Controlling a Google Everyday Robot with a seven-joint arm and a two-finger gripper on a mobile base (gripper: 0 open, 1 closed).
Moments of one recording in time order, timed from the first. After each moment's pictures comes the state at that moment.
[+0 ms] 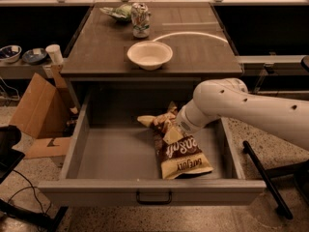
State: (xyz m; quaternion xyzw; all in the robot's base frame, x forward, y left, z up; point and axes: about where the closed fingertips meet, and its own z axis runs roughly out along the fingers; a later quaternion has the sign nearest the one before) arm 0.582 -0.085 0.651 -0.43 0.87 0.08 0.22
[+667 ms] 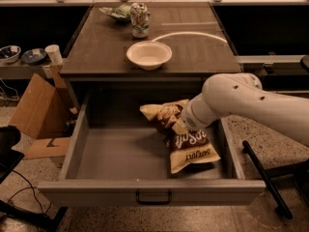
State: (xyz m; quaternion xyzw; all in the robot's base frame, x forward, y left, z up) arm 0.573 -0.091 0.688 -0.42 0.87 0.08 0.24
